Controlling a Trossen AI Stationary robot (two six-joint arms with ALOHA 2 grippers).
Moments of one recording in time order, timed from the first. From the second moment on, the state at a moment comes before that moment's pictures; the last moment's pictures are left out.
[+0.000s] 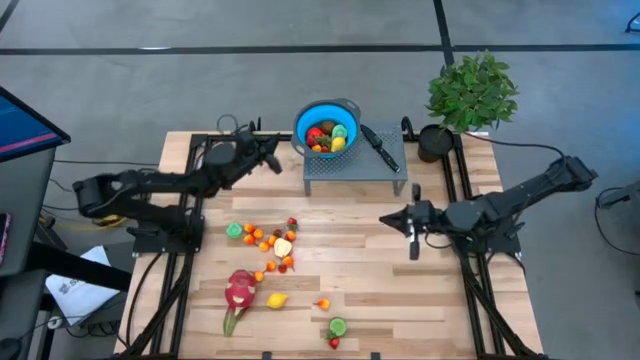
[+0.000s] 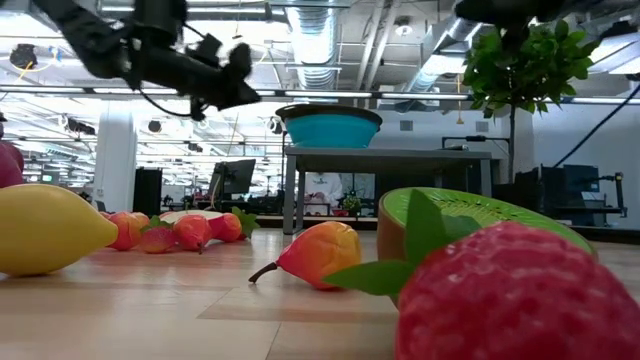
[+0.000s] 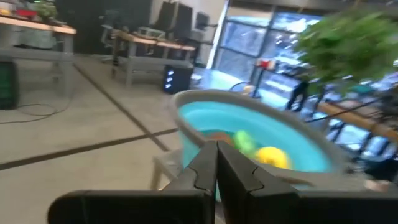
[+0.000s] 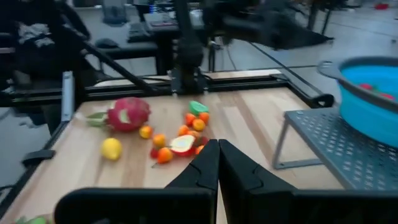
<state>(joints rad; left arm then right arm) 0.48 1.25 0.49 0.77 -0.35 -0.23 0.42 0.82 0.56 0.04 0.53 0.13</state>
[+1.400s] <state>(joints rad) 0.94 1.93 1.18 0.61 0.38 -0.38 0.63 0.84 0.56 0.15 0.63 0.09</state>
